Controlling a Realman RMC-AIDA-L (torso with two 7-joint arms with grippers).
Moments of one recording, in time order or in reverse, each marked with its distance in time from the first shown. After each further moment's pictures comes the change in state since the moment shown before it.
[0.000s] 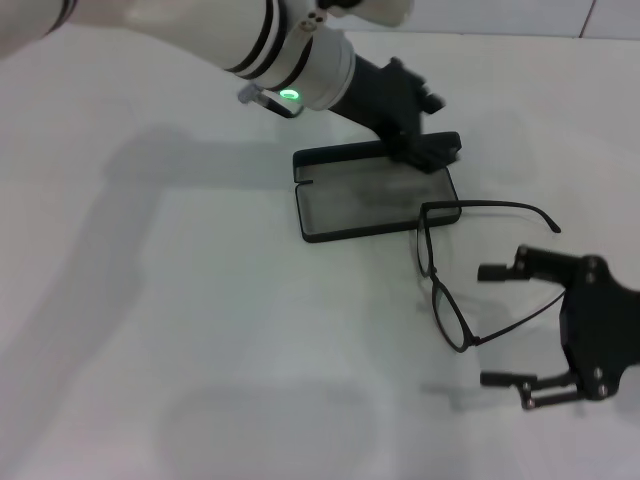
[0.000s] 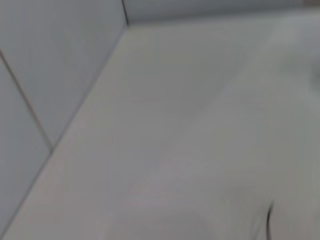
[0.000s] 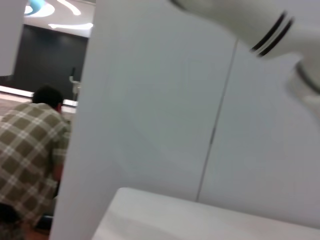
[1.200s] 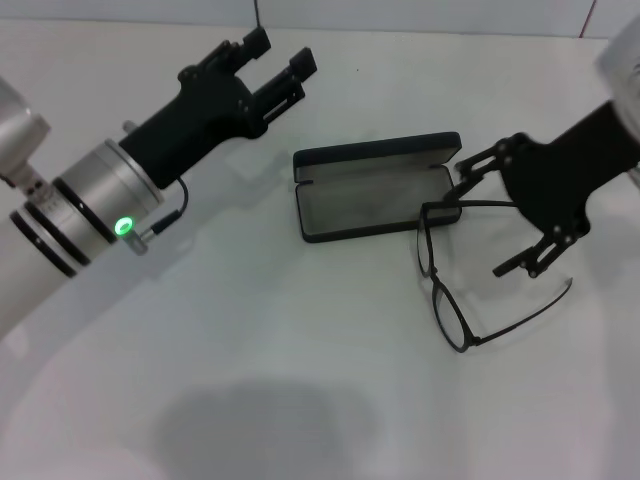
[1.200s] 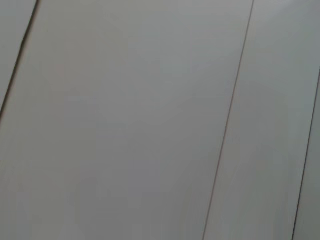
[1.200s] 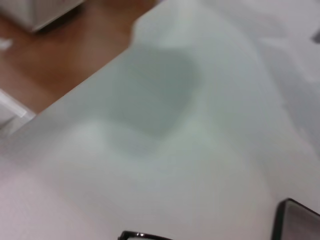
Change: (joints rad) left arm 0.686 -0.002 -0.012 0.137 -1.030 0.397 0.410; right arm 0.460 -0.002 -0.163 -0.477 -0.683 0.105 0.360
